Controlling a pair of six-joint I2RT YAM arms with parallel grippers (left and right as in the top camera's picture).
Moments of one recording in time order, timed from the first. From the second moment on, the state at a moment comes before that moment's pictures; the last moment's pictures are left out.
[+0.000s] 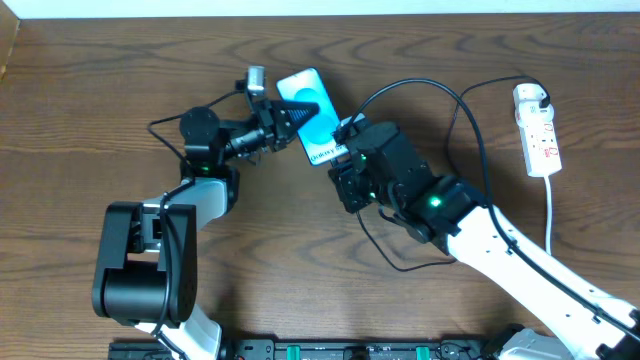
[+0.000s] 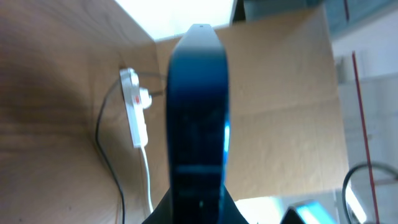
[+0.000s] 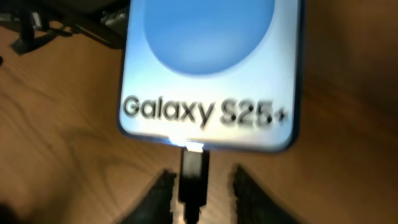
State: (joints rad) left arm -0.08 1.80 0.78 1.15 1.13 -1.47; right arm 0.72 1.43 1.10 -0.46 -0.09 0.29
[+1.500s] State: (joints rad) left arm -0.53 1.90 1.52 -0.28 0.62 -0.54; right arm 0.65 0.58 1.12 -0.95 0.53 0.31
